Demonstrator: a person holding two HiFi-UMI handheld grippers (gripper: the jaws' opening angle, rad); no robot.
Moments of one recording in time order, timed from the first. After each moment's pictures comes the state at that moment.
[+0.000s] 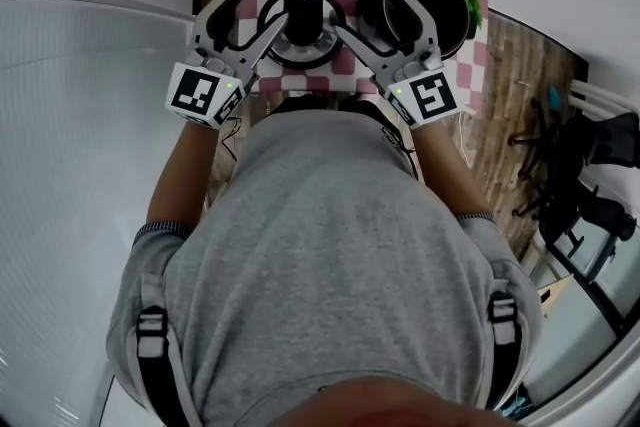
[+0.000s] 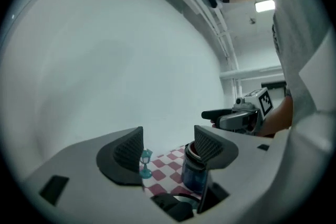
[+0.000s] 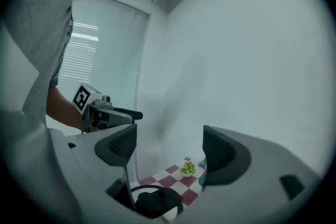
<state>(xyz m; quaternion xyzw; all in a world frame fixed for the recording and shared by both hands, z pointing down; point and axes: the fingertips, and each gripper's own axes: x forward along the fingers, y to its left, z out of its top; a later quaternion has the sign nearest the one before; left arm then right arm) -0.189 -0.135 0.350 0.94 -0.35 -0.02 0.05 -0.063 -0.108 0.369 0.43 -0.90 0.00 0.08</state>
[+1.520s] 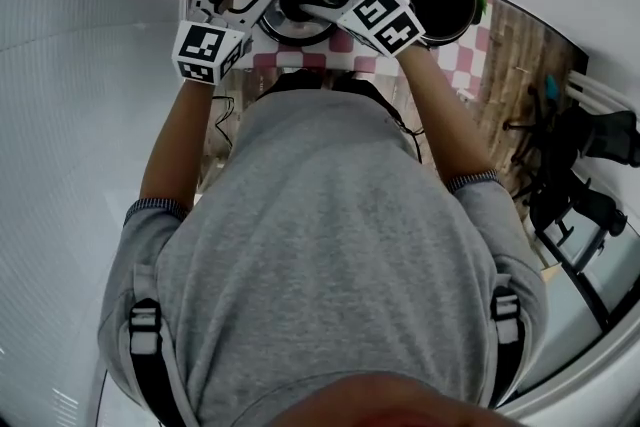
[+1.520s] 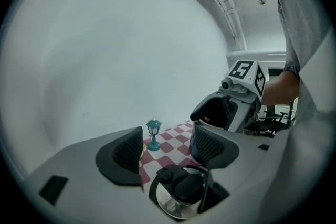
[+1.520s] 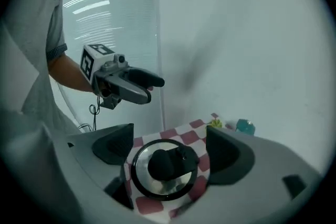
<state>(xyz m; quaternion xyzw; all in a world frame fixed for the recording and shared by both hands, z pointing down) -0.199 -0.164 0.440 0.92 -0.37 0.09 0.07 -0.127 -0.140 0.485 0.25 -0.91 0.08 0.33</state>
